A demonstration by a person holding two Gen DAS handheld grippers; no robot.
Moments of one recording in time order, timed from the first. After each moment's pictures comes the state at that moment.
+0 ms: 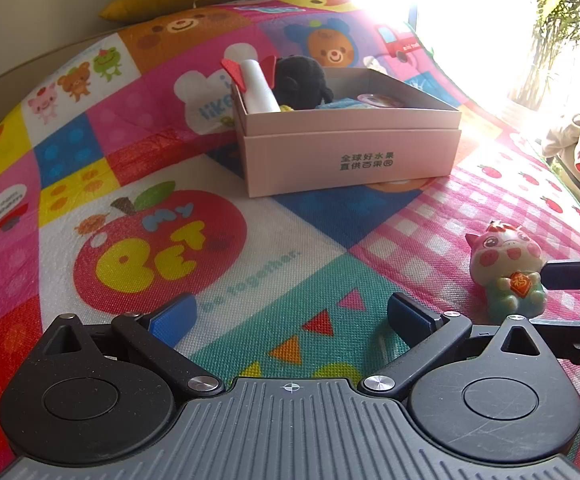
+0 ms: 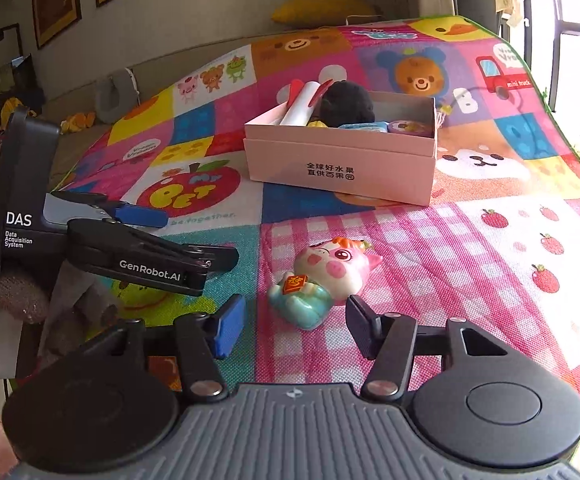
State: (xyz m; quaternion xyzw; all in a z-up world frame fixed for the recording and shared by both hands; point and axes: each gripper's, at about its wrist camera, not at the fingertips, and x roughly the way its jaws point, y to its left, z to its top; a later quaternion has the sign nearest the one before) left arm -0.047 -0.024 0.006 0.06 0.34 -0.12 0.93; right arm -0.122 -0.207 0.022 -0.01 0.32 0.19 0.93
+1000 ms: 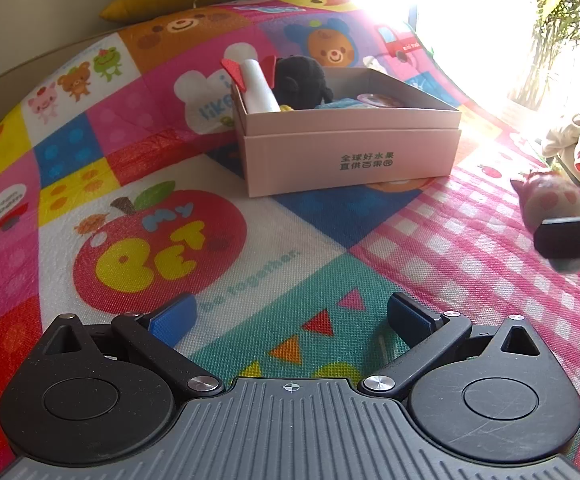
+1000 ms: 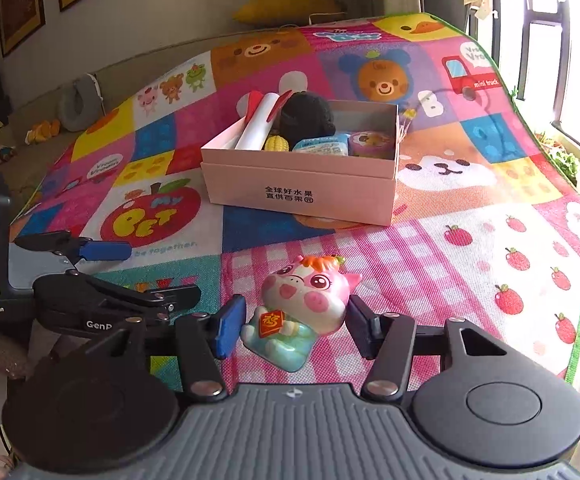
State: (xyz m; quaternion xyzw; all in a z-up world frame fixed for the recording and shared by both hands) left arm -0.046 -0.024 0.006 0.06 0.34 -0.12 0.93; right arm -0.100 -0.214 0.053 -0.01 0.33 0.14 0.93
